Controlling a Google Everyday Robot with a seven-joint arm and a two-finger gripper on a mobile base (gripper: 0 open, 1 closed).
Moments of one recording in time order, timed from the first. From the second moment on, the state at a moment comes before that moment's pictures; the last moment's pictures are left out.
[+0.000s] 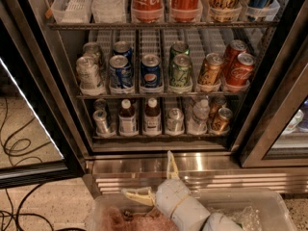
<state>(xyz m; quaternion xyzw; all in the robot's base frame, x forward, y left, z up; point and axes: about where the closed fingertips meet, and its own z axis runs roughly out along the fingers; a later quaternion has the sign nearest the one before) 0.453 0.009 0.646 -0.27 0.69 0.20 0.64</state>
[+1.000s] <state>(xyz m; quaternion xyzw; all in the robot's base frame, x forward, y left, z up) 0.458 0.042 0.665 -0.22 0.66 0.17 0.69</state>
